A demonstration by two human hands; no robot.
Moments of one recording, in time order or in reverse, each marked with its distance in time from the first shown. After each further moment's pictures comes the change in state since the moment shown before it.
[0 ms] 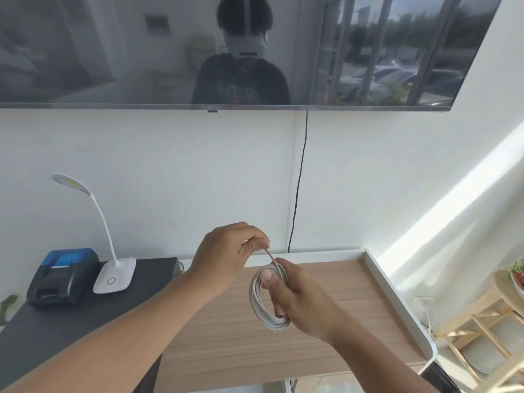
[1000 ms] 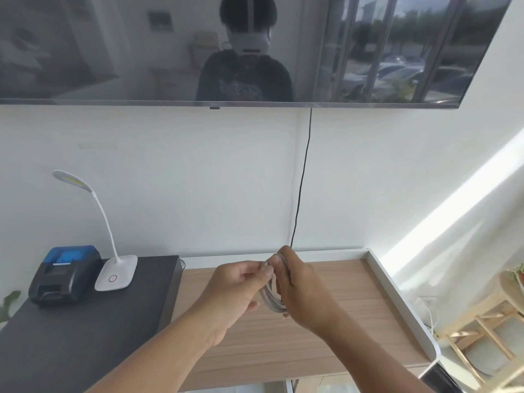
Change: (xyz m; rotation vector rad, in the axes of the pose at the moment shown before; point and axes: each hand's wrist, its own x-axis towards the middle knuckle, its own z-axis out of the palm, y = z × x) left_hand -0.044 0.024 0.022 -0.781 -0.128 -0.805; right_hand 0.013 -0.002 0.005 -0.239 0.192 0.014
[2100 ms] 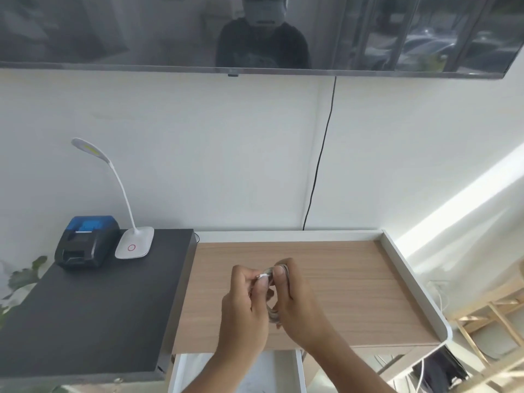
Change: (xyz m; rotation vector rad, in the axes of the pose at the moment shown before) left_hand -0.020 -0.102 0.014 0.188 0.411 0.490; right_hand -0.044 0.028 0.066 0.251 -0.017 0.129
